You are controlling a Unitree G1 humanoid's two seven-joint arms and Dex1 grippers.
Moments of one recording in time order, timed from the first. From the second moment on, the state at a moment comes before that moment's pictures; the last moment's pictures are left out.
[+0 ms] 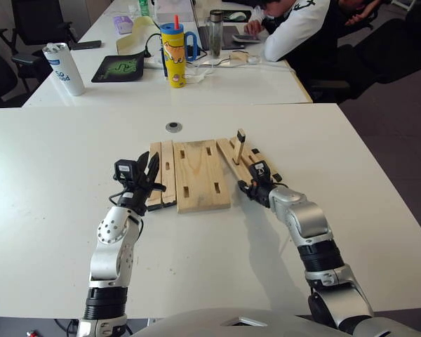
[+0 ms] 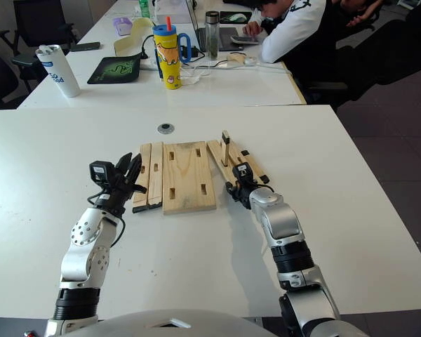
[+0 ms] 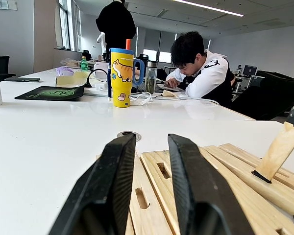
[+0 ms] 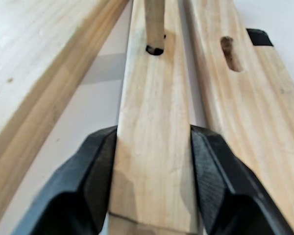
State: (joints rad) left arm 0.01 0.12 0.05 -0.18 -0.25 0.09 -0.22; right arm -0.33 -0.19 0.13 0.03 0.10 0.82 0.23
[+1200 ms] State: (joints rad) left arm -0.10 0.01 0.30 -0.39 -1.41 0.57 -0.09; right arm -0.31 -0.32 0.17 -0.11 0.21 0.03 0.83
